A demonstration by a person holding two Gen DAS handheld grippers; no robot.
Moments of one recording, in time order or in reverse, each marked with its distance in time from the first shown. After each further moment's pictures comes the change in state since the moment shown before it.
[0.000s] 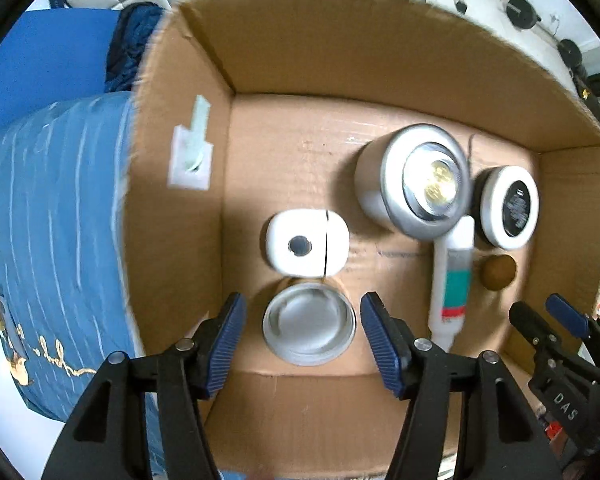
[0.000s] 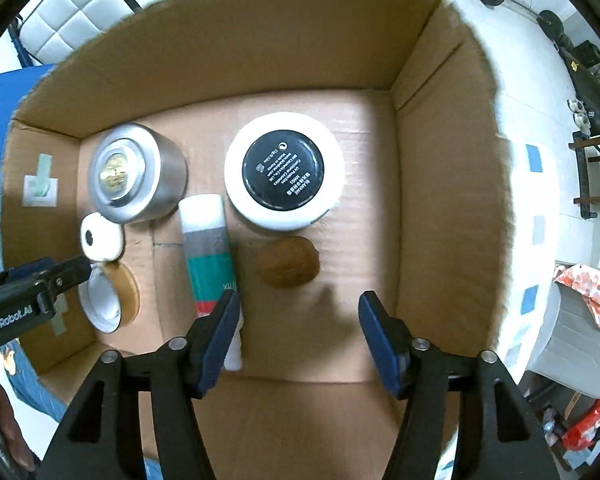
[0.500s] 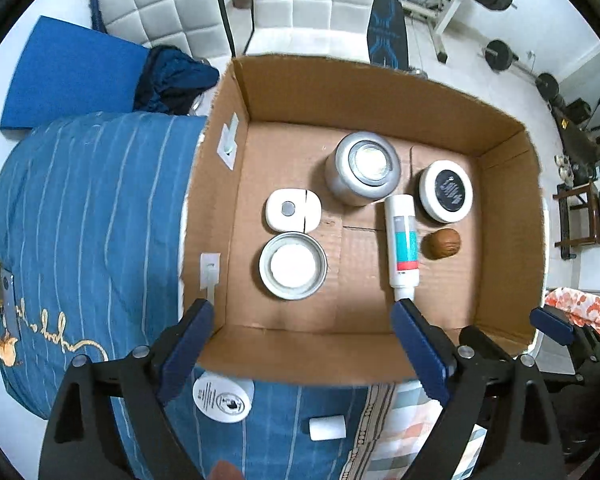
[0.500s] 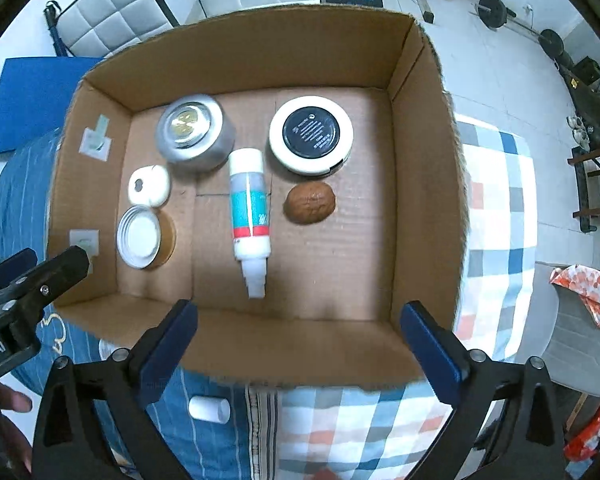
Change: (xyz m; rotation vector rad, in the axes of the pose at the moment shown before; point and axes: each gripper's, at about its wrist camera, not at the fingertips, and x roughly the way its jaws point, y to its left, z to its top) left arm -0.074 0.000 -0.082 0.005 -0.269 -0.063; right arm -0.049 0.012 -0.069 -0.050 -0.085 0.015
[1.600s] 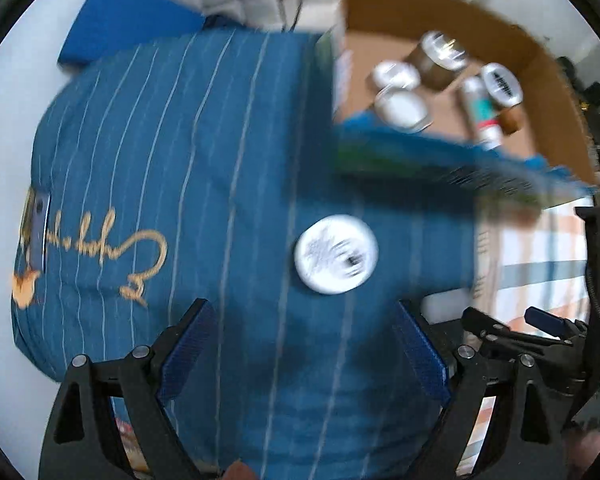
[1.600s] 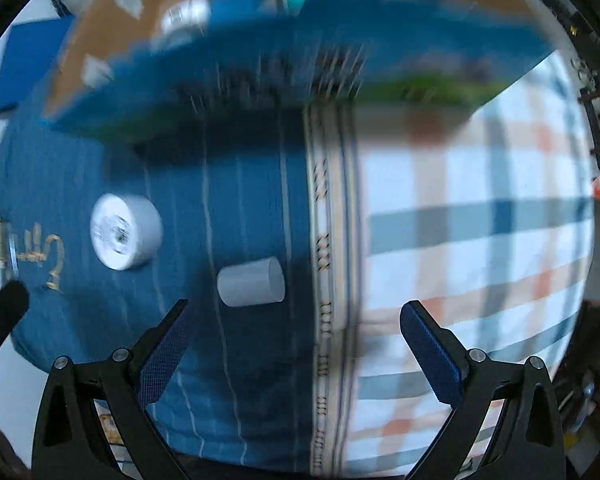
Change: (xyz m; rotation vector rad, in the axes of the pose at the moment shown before) left arm 0.009 0.085 -0.159 -0.004 0.005 0.120; right arm 0.071 0.063 -0.160 0.098 0.125 0.066
